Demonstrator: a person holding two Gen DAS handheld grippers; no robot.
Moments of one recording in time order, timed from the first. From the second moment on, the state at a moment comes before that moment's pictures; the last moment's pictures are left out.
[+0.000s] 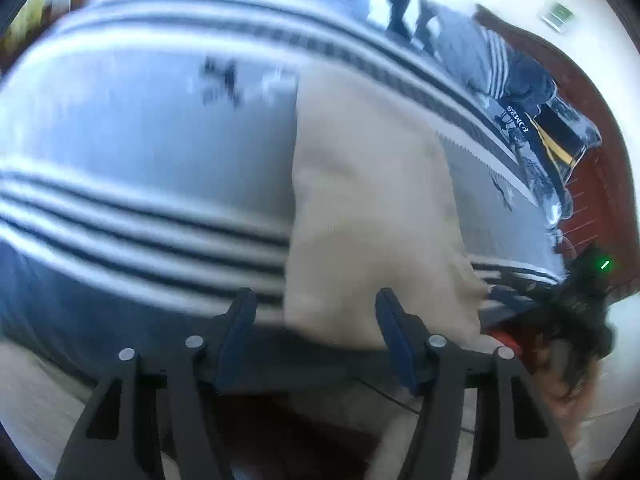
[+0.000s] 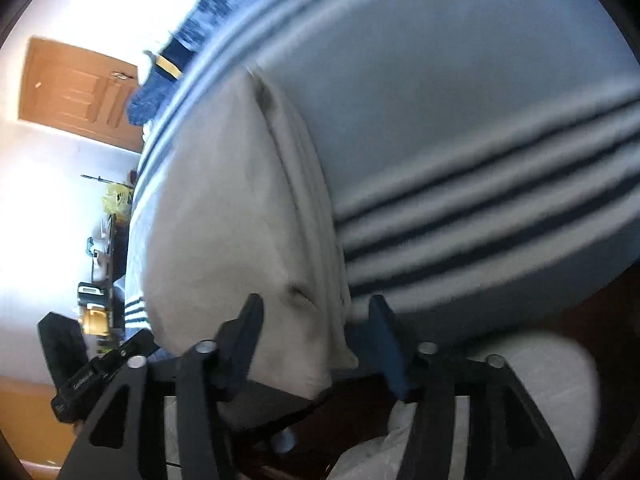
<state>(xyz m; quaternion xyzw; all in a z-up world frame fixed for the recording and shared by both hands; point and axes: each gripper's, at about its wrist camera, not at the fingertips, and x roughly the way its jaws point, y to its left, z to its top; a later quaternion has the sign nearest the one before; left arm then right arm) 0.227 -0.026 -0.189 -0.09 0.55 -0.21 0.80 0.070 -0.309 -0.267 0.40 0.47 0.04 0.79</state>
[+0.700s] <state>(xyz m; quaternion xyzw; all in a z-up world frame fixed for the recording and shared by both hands) 0.447 -0.085 -0.269 -0.17 0.63 -0.19 0.73 0.310 -0.338 -0.306 0.37 0.52 0.13 0.76</state>
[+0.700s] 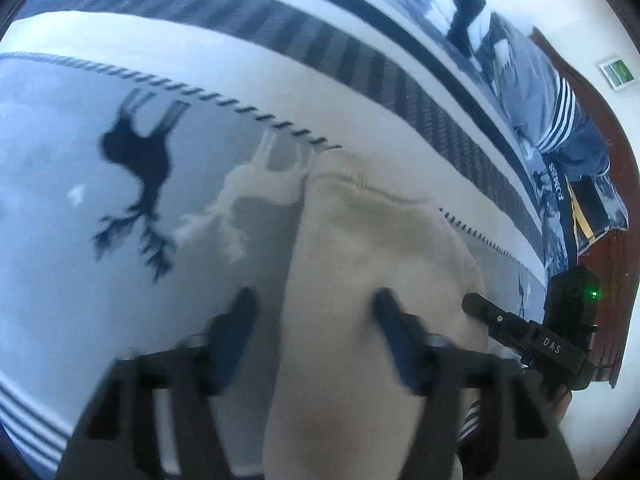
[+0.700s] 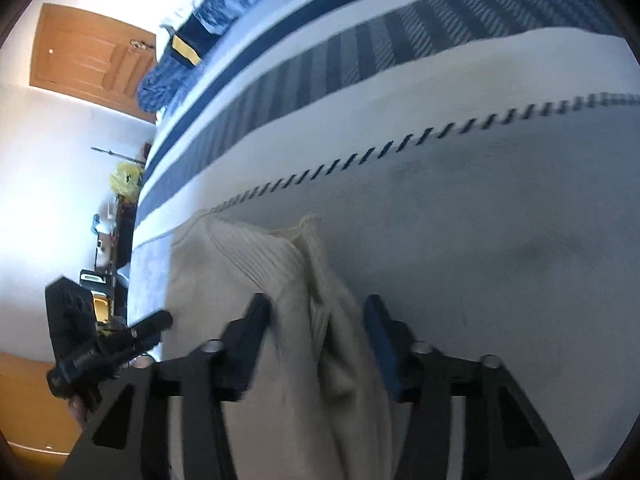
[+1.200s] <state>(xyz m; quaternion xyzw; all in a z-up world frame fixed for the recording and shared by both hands) 0.483 -0.063 -0.189 -0.22 0.55 -0.26 0.77 0.336 -0.336 -0.232 0.35 0.44 0.18 0.80</state>
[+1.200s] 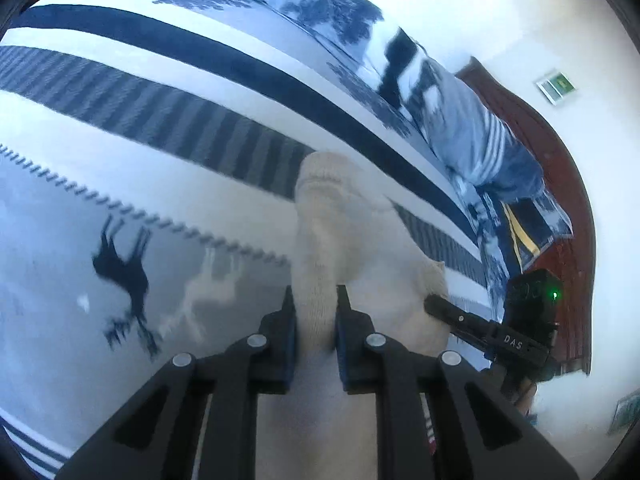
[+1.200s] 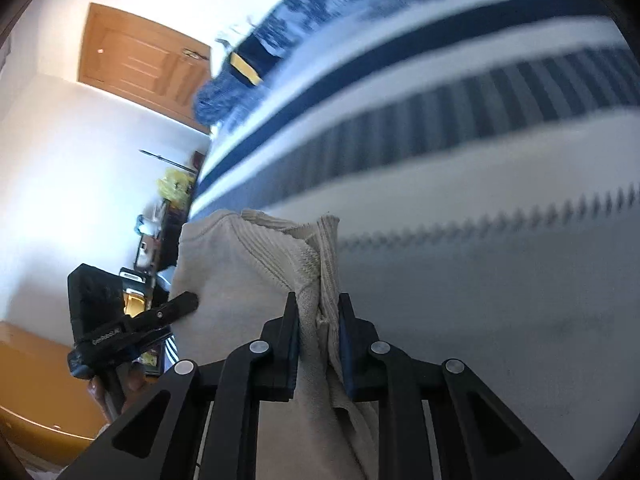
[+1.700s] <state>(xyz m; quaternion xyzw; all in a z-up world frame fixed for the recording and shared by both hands) 0.346 -0.058 -0.220 -0.06 0.56 -0.25 0.78 0.213 -0.316 -0.257 0.37 0.47 0.12 0.79</state>
